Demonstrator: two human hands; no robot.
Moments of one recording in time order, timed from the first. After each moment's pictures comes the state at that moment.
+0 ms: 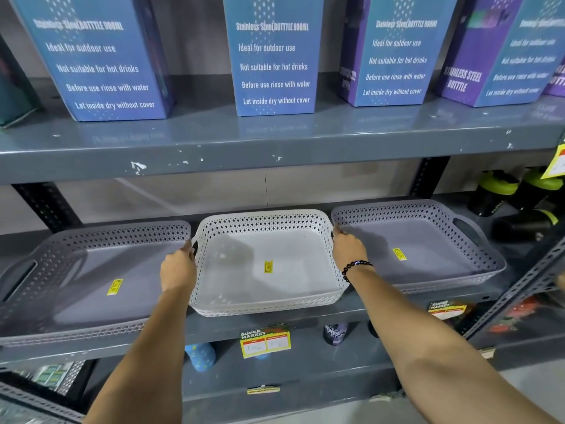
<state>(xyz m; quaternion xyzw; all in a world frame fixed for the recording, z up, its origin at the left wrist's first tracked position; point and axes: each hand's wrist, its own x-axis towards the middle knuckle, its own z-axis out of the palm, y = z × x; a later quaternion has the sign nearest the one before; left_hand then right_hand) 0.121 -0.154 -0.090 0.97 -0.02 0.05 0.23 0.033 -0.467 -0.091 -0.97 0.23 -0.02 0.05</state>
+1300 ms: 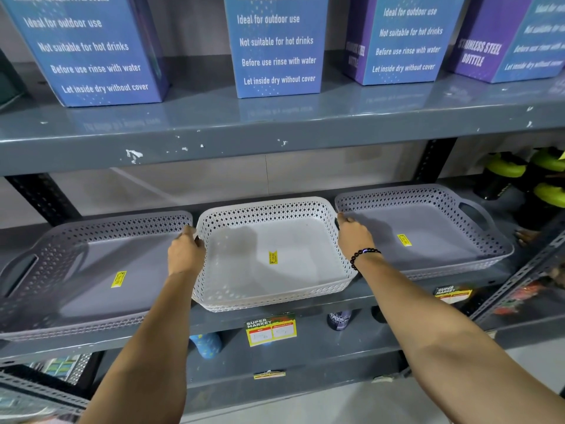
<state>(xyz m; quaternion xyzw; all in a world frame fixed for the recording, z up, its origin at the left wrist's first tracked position) 0.134 -0.162 -0.090 0.95 0.00 0.03 0.30 0.034 -0.472 -0.096 -0.98 0.21 -0.03 0.05</state>
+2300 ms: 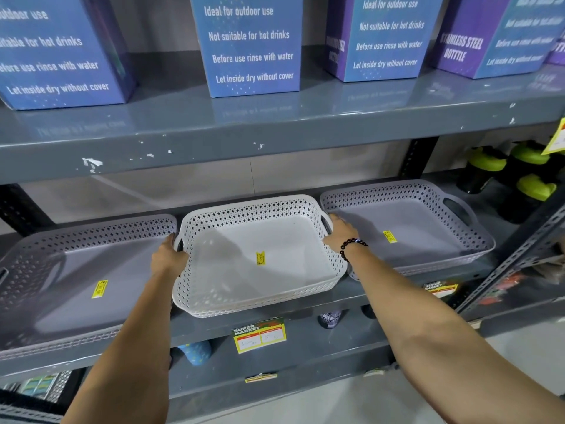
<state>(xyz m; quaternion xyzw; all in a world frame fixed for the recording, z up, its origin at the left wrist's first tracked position) 0.168 -0.158 -0.112 0.93 0.04 -0.07 0.35 0.048 -0.492 -0.107 -0.93 0.29 0.01 0.25</state>
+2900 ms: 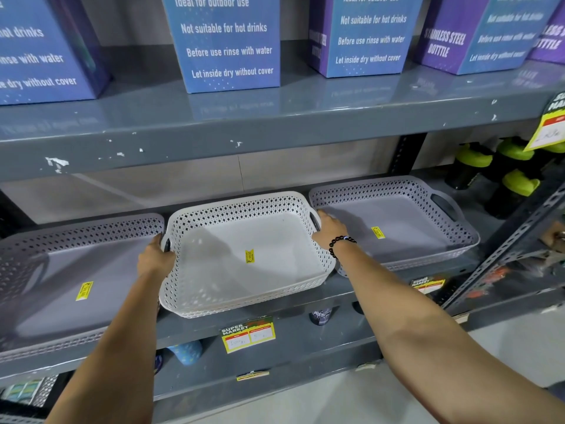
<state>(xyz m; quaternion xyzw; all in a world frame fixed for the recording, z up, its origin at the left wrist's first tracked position) 0.170 -0.160 -0.118 0.94 0.05 -0.07 0.33 0.049 -0.492 -0.104 -0.93 0.27 0.01 0.24</state>
